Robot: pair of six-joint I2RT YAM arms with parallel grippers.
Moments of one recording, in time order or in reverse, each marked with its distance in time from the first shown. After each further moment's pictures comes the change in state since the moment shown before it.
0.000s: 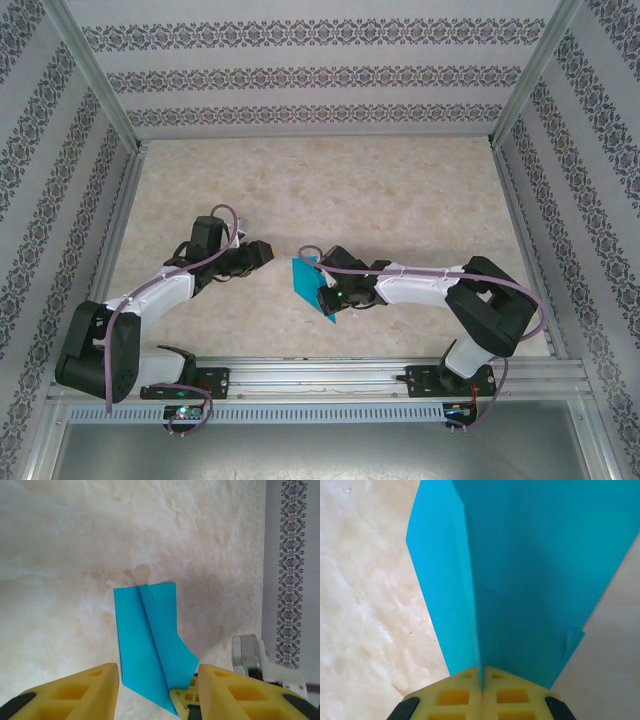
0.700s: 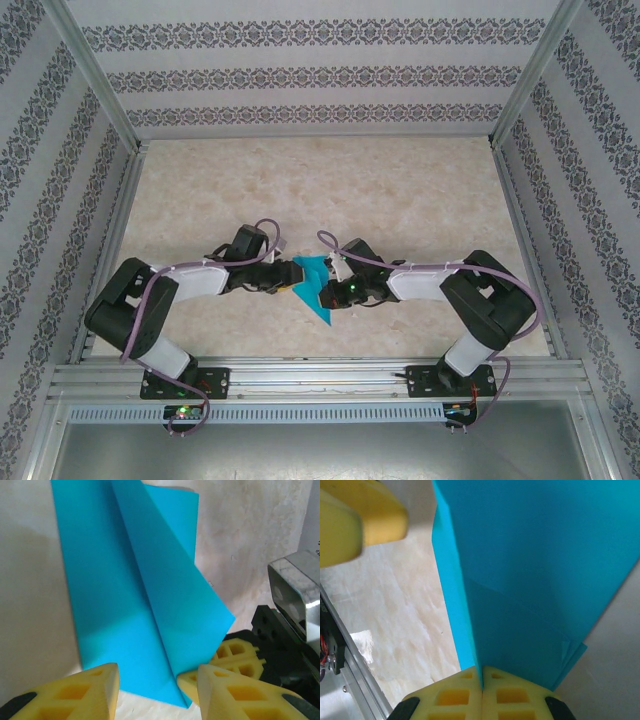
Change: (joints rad) left arm -0.246 0.278 0.065 0.071 -0.016 -0.042; right arm -0.145 0.025 -0.116 0.243 -0.339 0.061
